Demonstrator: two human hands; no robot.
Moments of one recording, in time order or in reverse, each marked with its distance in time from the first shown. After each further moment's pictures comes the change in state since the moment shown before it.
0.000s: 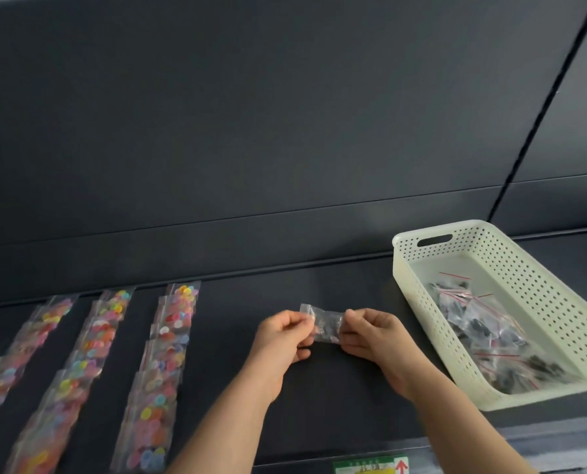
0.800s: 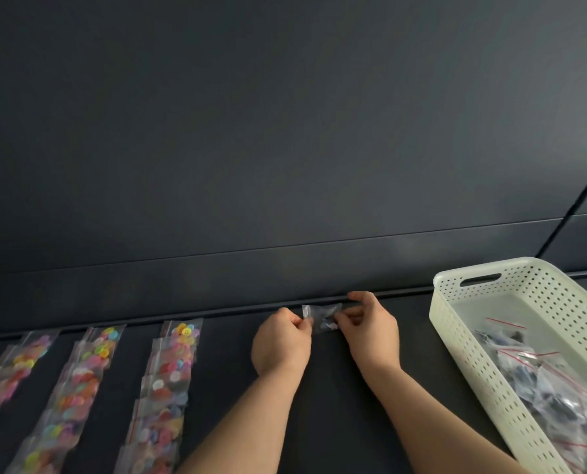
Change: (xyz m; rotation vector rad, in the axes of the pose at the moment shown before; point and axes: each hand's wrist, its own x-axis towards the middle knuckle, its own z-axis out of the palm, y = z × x) left_hand 0.116 0.021 -0.004 0.849 0.392 0.106; right_hand 0.112 -0.010 0.044 -0.688 0.450 -0.317
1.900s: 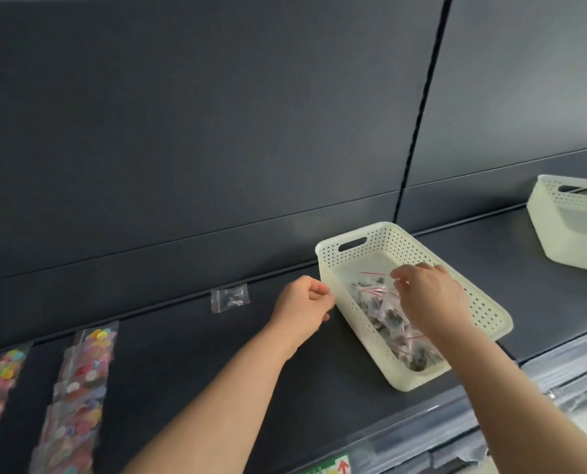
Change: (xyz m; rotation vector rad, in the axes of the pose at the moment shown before) left_hand -0.119 0.097 0.011 -0.483 -0.556 0.381; right_hand -0.048 0.049 -0.218 -0.771 0.179 -0.018
